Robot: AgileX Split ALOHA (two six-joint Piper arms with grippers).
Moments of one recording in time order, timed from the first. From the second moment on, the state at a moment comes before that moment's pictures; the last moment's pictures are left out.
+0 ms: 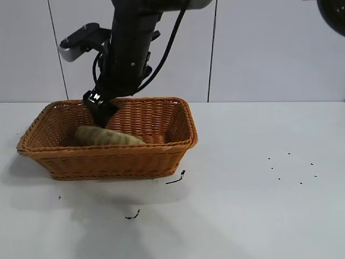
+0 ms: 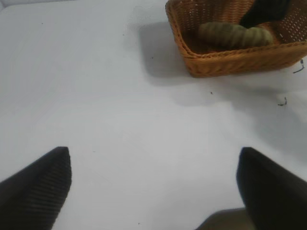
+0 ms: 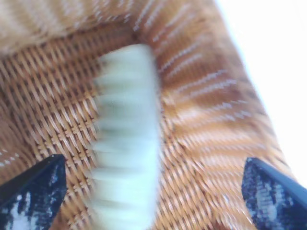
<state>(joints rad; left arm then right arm) -0.04 -0.01 -0.50 0.00 1.07 0.07 0.67 2.28 -2.20 -0.07 0.98 -0.19</state>
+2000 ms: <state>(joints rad) -0.04 -0.01 -0.50 0.00 1.07 0.07 0.00 1.59 -1.40 0.00 1.21 0.02</state>
